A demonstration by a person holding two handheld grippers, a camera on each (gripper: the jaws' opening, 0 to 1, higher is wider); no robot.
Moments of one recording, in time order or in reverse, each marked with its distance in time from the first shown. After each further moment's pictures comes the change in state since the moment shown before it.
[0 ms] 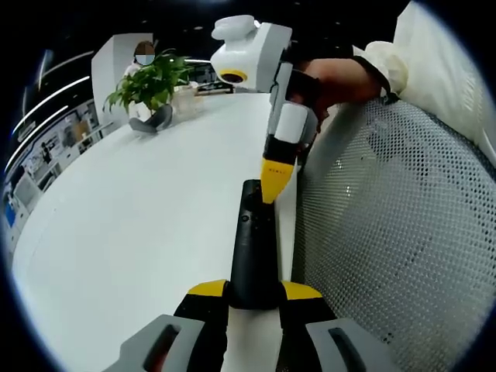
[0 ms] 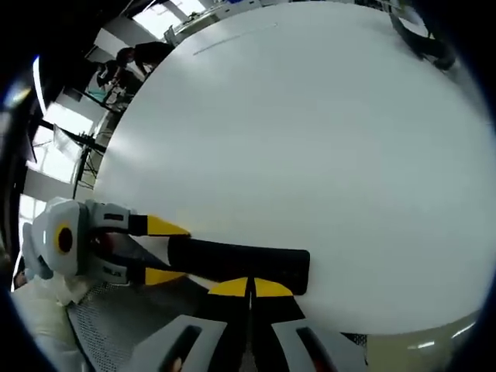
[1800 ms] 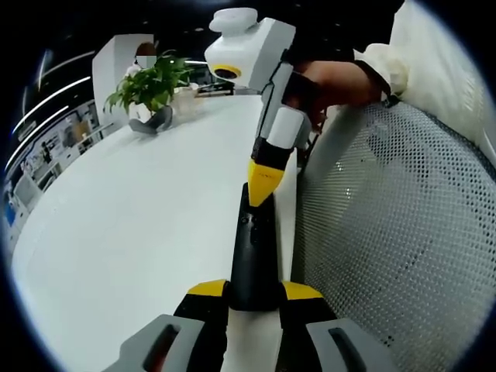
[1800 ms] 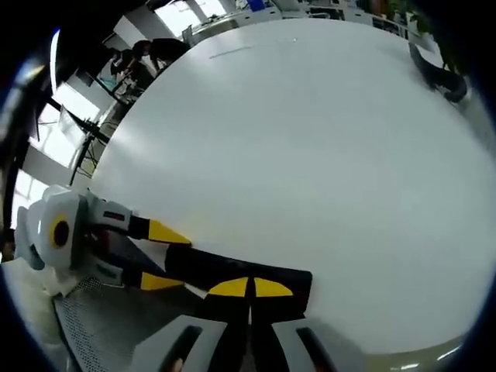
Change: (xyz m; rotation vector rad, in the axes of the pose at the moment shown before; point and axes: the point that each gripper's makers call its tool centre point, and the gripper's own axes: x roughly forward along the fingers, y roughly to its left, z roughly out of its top) left arm 0.004 0.001 0.003 -0.005 -0.009 -0.001; right arm 0.001 0.001 0.011 -0.104 -0.067 -0.009
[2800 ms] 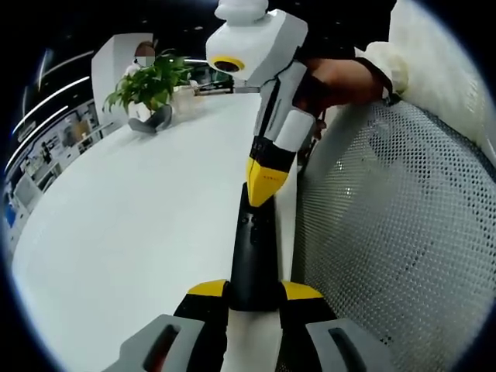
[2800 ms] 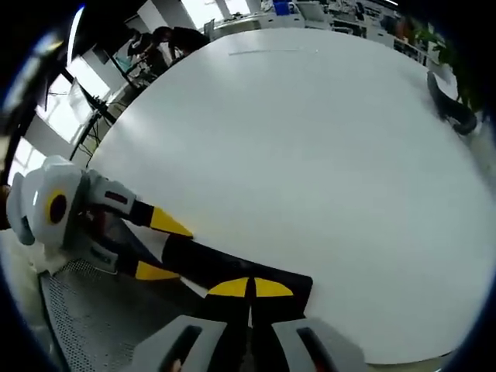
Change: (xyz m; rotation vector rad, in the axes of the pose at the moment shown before) left arm -0.001 -0.001 0.000 0.004 0.009 0.000; right arm 0.000 0.003 0.000 -0.125 -0.001 -0.050
